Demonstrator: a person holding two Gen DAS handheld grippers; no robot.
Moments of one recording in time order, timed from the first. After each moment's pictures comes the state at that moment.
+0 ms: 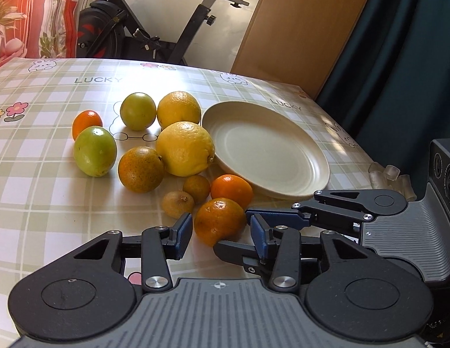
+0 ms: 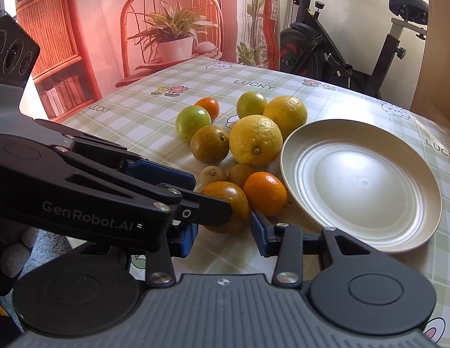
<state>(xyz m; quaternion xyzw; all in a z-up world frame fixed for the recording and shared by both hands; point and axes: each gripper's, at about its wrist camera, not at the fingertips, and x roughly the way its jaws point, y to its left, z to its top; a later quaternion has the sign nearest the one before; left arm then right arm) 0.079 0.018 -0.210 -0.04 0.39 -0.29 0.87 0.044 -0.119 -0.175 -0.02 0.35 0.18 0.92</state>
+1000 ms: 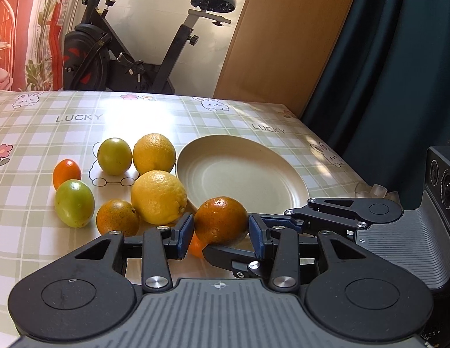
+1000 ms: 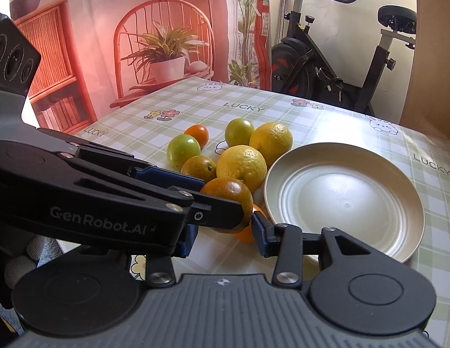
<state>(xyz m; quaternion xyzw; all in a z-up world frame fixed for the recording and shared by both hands) 0.091 -0.010 -0.175 -0.03 0.35 -0.31 0.89 0.050 -0.130 -0.153 0.00 0.33 0.17 0.93</state>
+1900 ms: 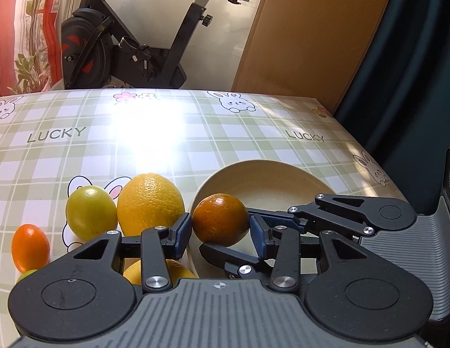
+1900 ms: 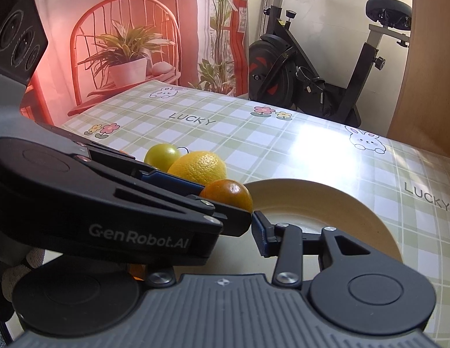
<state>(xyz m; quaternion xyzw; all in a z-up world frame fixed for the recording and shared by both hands) 0.204 -0.061 -0.197 0.00 0.39 -0.28 0.88 0.151 -0.173 -0.171 -0.01 0.33 0.14 0.93</state>
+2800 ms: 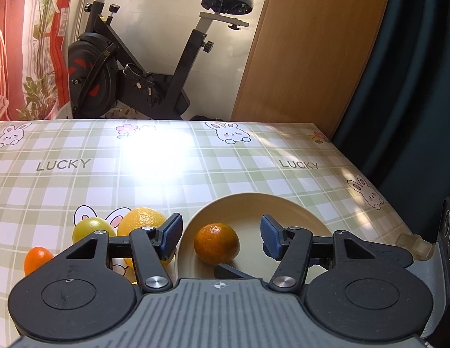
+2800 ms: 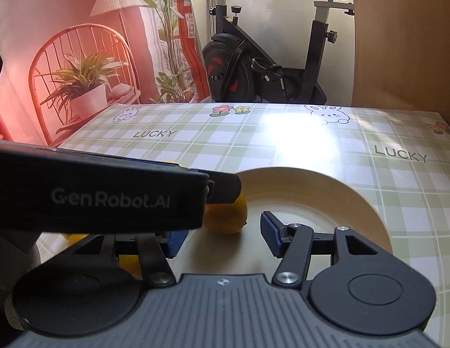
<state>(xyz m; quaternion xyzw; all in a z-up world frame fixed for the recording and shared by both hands) 0.186 -0.068 -0.165 0.00 0.35 -0.26 0.90 0.140 -0.197 -0.163 0.08 0.34 0.06 0.94</state>
